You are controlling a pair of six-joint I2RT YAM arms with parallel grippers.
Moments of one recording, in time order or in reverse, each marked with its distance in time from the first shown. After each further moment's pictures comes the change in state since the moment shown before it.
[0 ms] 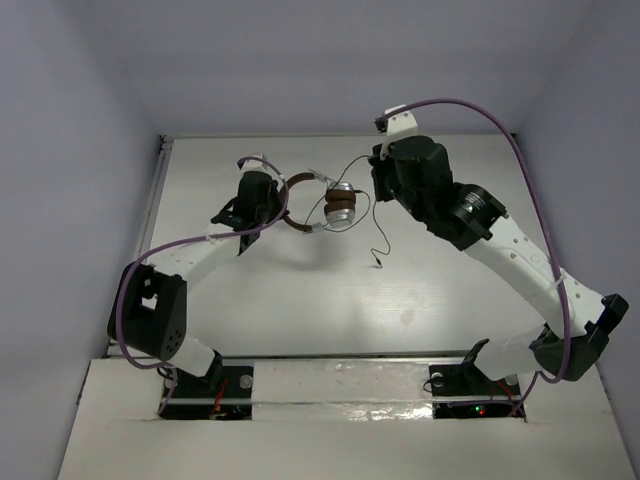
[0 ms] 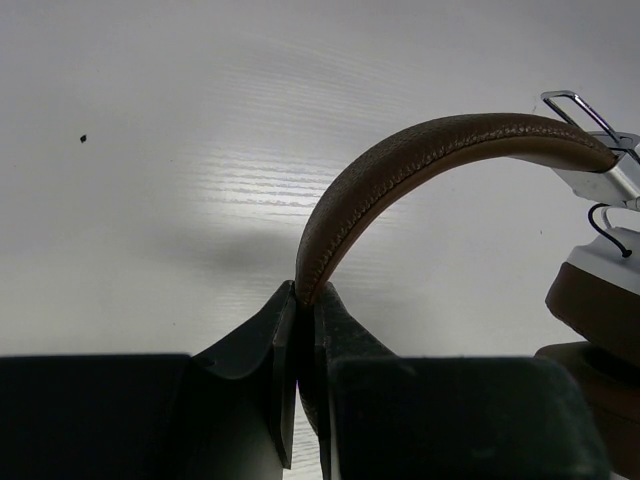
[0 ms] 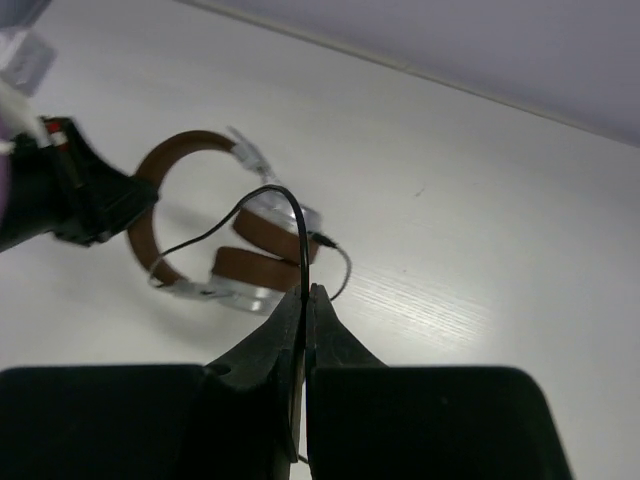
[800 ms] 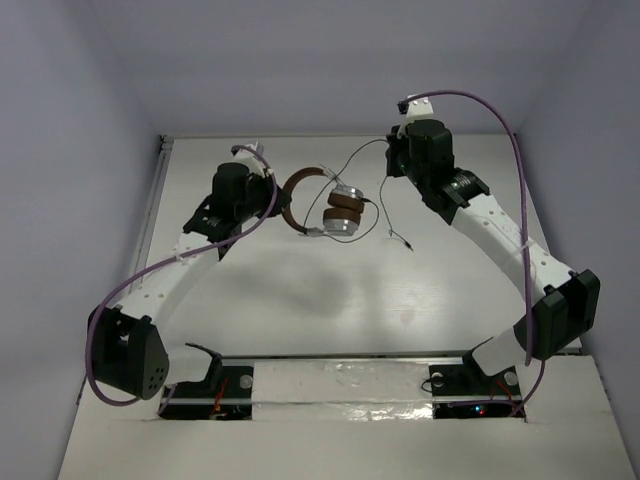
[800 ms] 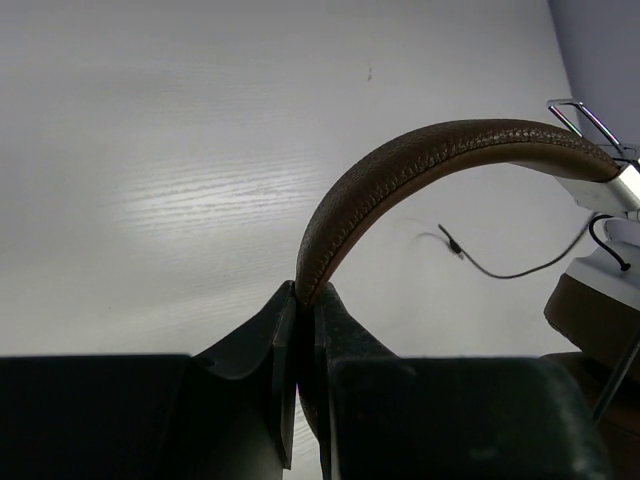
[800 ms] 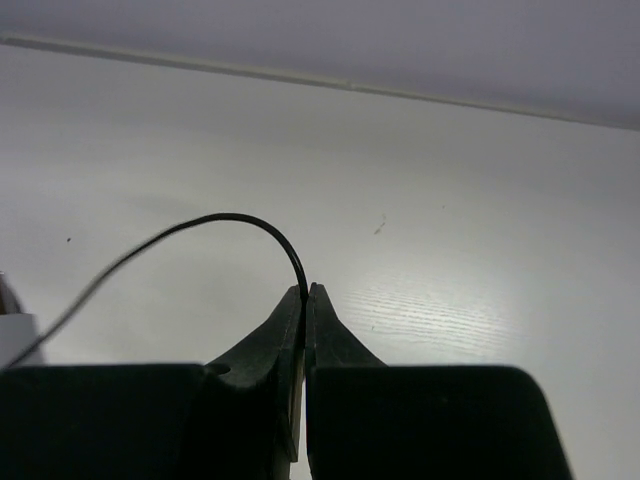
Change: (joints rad) left arm 0.033 -0.211 0.038 -0.146 0.291 0.074; right arm -0.305 0.114 -0.151 0.332 -0.162 0.005
